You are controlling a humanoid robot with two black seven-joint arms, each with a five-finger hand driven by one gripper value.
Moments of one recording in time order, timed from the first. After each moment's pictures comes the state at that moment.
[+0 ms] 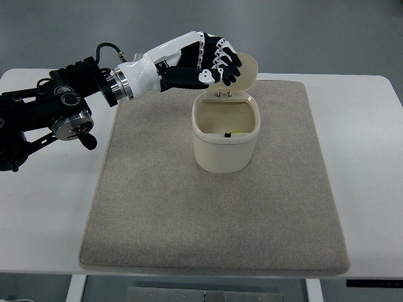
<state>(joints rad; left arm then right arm) -1.11 0.57 -0.32 -1.41 0.47 -0.06 -0.32 0.05 0.00 -0.05 0.20 0.03 -0.12 0.04</state>
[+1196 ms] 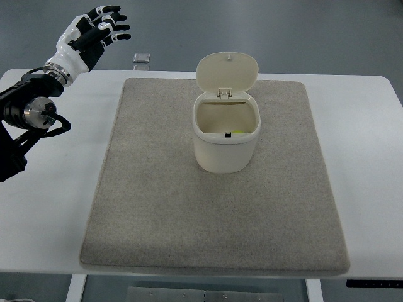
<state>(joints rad) -0.90 0.43 -0.61 -0.79 0.09 -0.13 -0.33 0.05 0.00 -0.05 0.20 0.03 -0.12 0.04</state>
